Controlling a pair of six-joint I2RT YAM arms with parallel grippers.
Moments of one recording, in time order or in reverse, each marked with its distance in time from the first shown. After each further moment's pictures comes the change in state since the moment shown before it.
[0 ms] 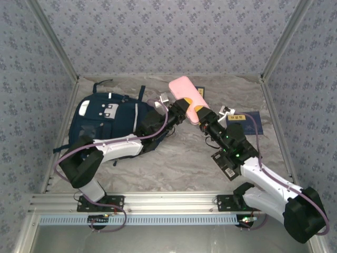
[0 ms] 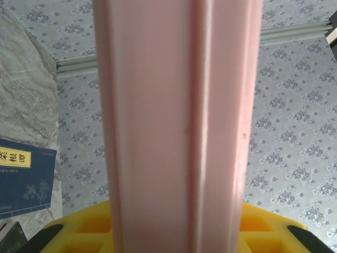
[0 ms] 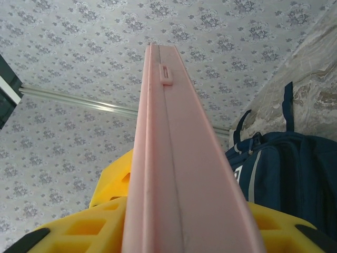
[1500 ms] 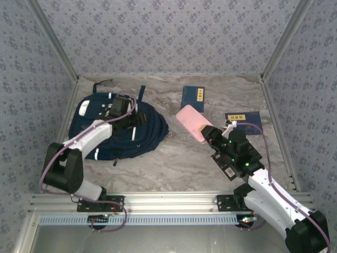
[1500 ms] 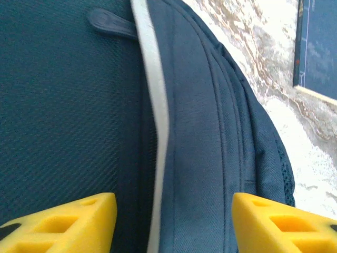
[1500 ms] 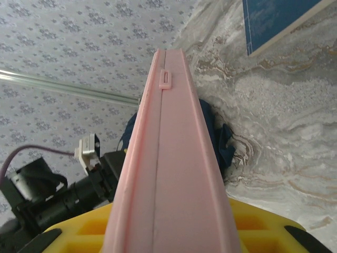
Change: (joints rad) left arm 0.530 -0.134 0.055 -1.243 0.135 0.927; right arm -0.085 -0.226 -0.080 -0.519 -0.115 -0.197
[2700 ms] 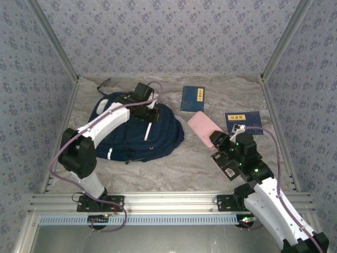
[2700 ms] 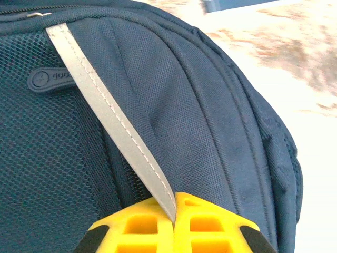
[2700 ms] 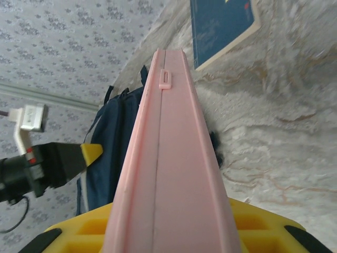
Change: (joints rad) left arm -0.200 0.201 0.450 -0.402 0.027 0.333; right arm -0.092 -0.182 0.056 -0.366 0.040 -0.149
